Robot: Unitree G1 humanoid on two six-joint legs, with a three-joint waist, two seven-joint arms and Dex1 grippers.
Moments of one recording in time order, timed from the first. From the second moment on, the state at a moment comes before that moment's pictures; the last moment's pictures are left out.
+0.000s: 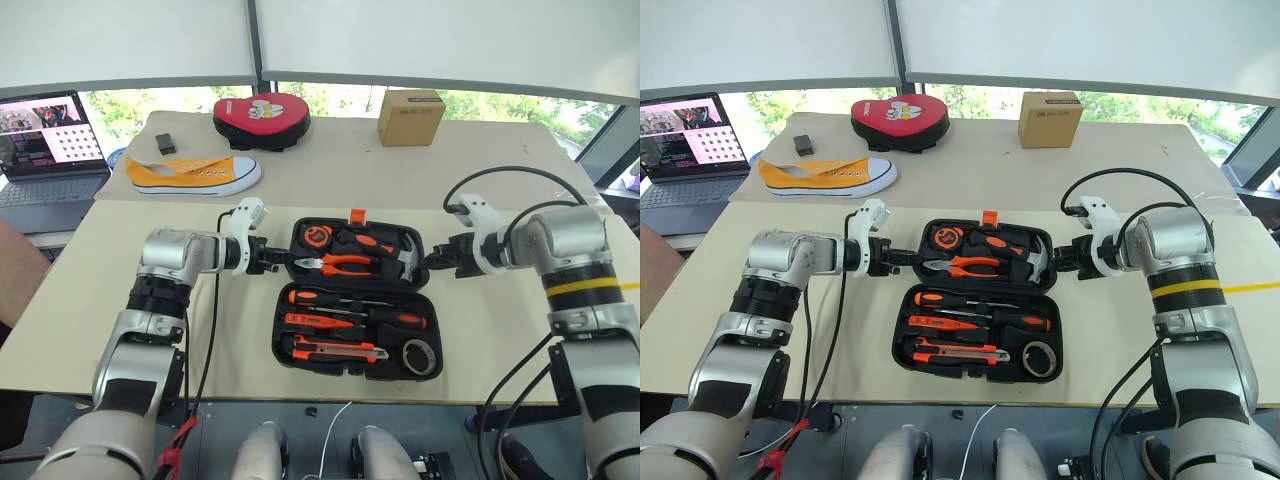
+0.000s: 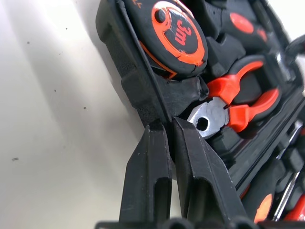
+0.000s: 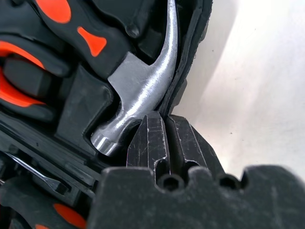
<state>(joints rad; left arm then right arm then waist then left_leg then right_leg) -0.83 0.44 0.01 0.46 -0.40 1.05 -0.79 -0.83 -0.68 0.04 0.34 0.37 1.26 0.73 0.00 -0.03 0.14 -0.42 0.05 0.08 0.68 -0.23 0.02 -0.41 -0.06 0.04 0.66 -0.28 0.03</state>
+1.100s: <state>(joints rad) 0.08 0.74 0.25 0.26 -0.30 -0.38 -1.16 0.29 -0.87 -0.12 0.23 -0.12 -1.05 0.62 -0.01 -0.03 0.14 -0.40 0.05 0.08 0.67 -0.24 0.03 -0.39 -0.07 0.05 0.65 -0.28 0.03</state>
